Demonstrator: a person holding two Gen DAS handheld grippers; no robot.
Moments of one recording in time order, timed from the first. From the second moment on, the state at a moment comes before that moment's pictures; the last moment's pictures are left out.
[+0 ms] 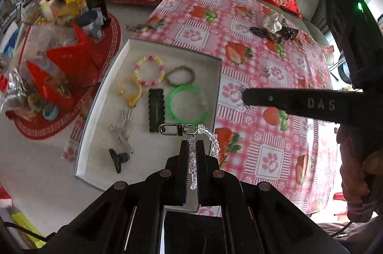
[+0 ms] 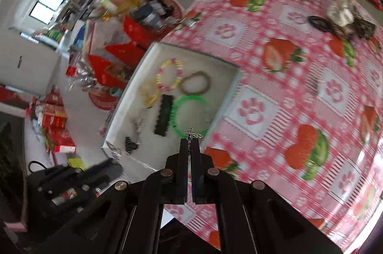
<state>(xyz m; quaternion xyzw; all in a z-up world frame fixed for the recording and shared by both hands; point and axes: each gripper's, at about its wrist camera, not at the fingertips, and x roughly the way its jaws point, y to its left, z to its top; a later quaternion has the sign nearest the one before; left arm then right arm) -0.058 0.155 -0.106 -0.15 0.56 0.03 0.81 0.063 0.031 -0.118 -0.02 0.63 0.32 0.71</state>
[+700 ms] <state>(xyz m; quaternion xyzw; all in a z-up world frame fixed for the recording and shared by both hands) -0.049 0.179 -0.207 -0.13 0.61 0.10 0.78 0.092 0.096 -0.207 -0.02 0.67 0.33 0.67</state>
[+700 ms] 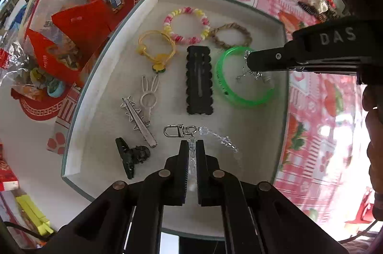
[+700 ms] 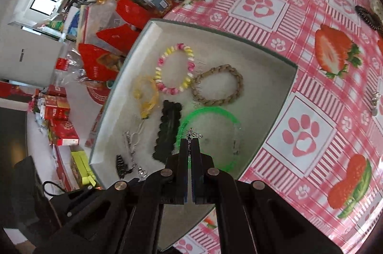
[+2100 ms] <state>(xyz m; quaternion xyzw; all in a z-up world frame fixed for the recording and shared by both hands) -0.047 0.184 -0.201 -0.11 0.62 0.13 0.77 0.096 0.067 -0.188 0.00 0.67 0.30 0.68</state>
